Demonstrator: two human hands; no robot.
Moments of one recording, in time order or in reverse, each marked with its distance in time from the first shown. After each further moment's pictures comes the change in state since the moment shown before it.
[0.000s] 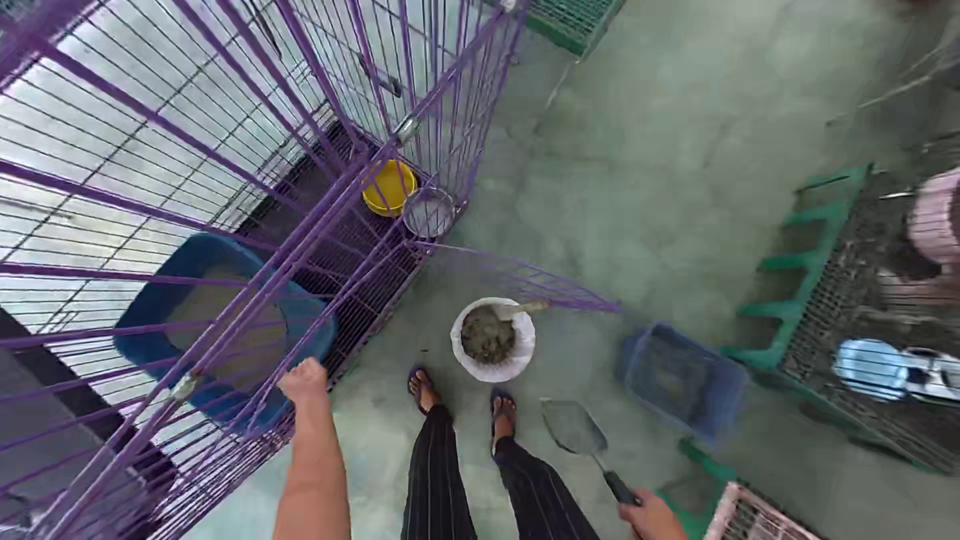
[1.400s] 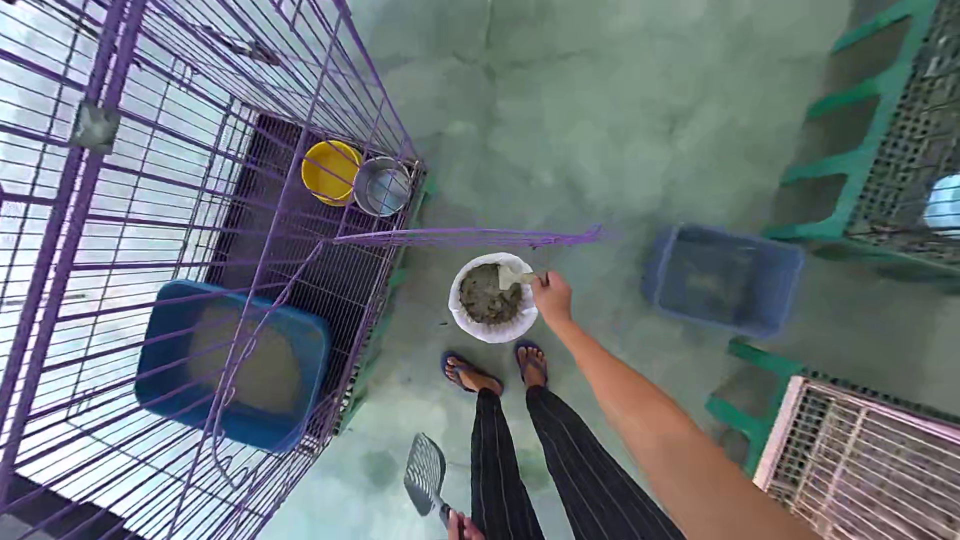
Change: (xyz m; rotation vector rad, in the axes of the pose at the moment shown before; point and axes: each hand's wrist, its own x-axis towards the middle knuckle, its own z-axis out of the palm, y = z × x) left_hand -0.225 -0.083 -0.284 0.525 -0.082 -0.703; right_hand 0.133 -0.247 0.007 0.314 0.405 -0.503
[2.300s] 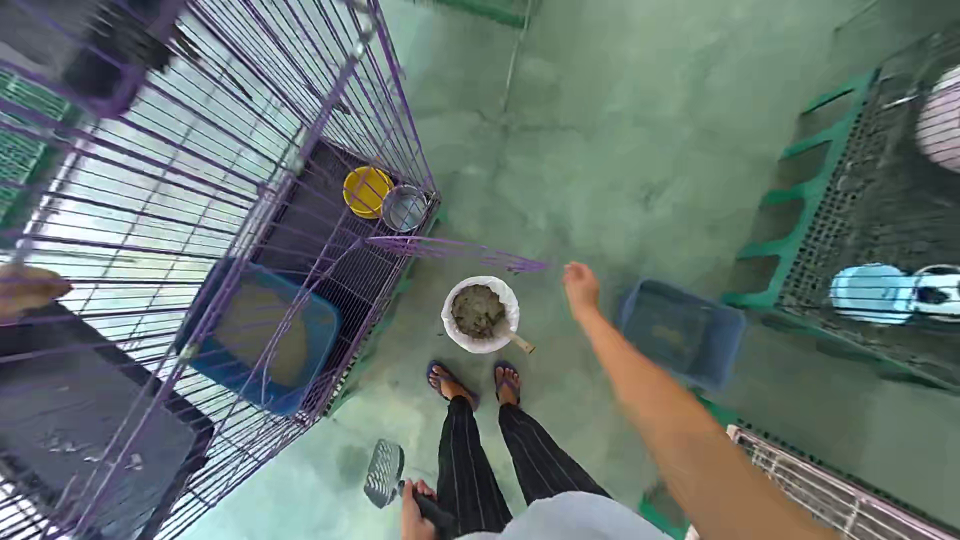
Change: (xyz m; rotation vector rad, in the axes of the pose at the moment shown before) left_hand -0.052 0.006 0.040 -0.155 0.146 0.153; right_hand -0.014 -0.061 -0.168 0.265 -0.020 -0.034
